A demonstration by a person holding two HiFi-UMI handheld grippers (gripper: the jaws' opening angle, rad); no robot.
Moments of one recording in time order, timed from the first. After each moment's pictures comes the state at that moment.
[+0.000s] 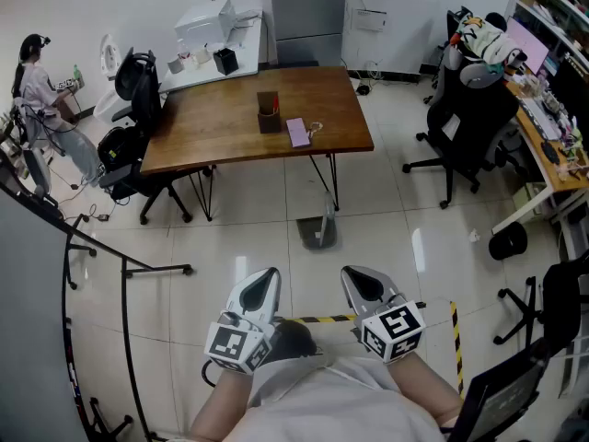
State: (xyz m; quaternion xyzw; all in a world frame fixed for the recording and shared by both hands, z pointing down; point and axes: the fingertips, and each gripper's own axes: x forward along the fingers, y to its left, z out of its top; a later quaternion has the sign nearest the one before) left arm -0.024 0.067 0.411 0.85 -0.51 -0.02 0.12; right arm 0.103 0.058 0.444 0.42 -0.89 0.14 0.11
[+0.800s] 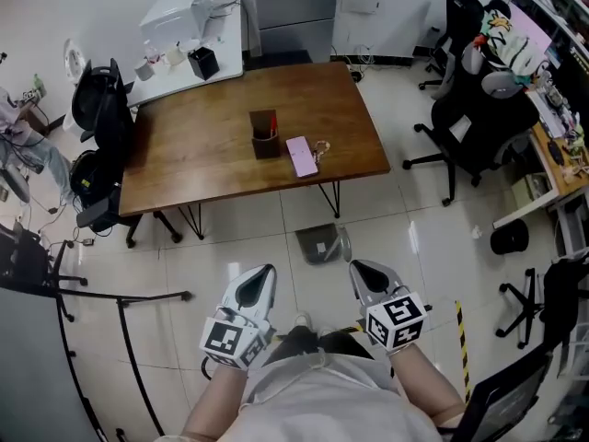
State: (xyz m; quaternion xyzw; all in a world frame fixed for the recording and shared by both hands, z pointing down) left arm -0.100 -0.150 0.454 0.88 -0.46 0.00 0.15; right arm 0.059 -0.154 0.502 0.48 -0.84 0.19 0.15
